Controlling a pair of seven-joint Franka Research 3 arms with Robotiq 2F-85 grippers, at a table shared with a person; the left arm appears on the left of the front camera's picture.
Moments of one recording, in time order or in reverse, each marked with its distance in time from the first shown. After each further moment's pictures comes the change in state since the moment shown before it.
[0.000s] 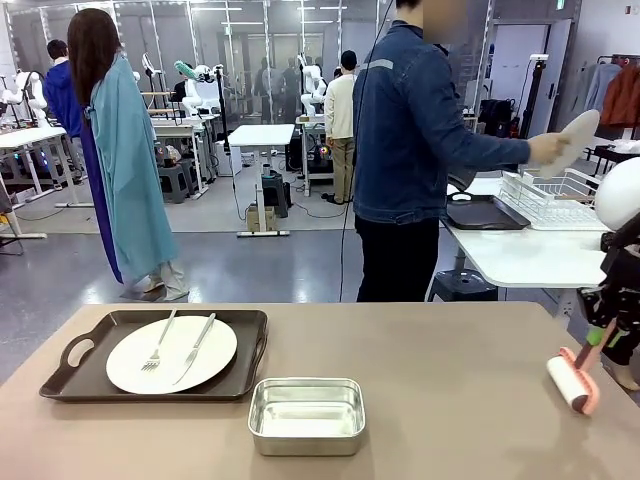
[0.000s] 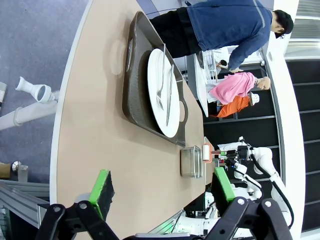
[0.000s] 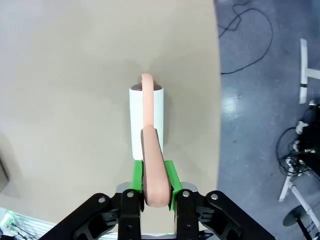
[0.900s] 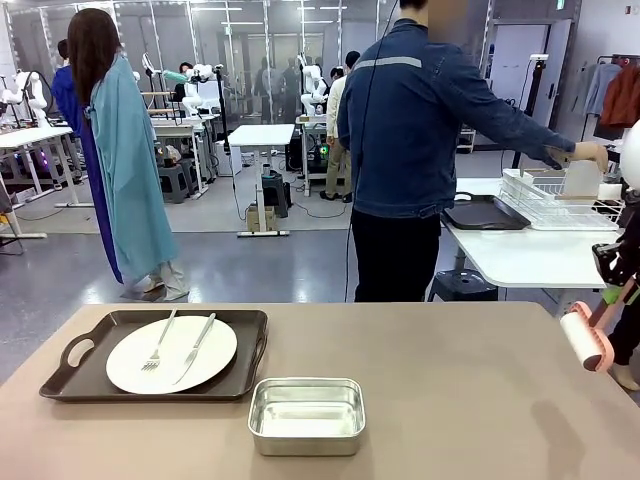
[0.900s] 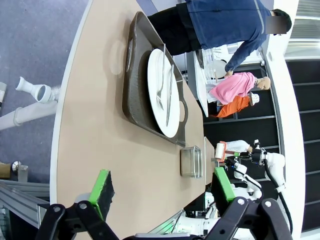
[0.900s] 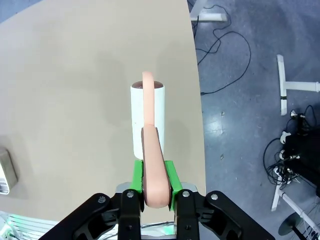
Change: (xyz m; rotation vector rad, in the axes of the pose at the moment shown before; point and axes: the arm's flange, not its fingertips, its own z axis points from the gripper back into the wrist) left arm 0.000 0.000 0.000 0.000 0.000 0.000; right arm -0.030 0.025 0.084 -0.051 -0.147 -0.003
